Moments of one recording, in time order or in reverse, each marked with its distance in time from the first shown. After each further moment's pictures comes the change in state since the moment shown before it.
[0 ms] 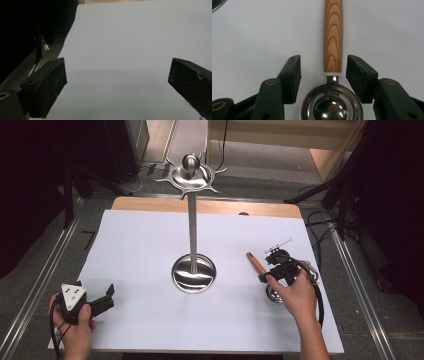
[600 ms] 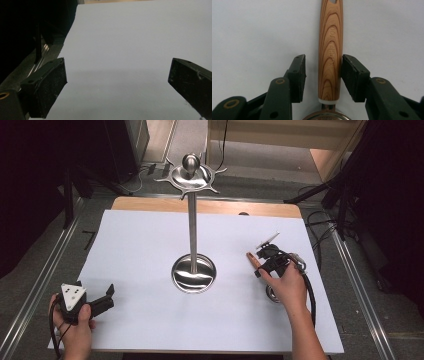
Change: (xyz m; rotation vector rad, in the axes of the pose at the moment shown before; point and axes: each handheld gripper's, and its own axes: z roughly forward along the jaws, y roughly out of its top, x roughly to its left) left arm 0.000 0.000 0.000 0.000 -0.002 0.000; right arm -0.002 0.028 0.031 0.101 -0.029 -0.014
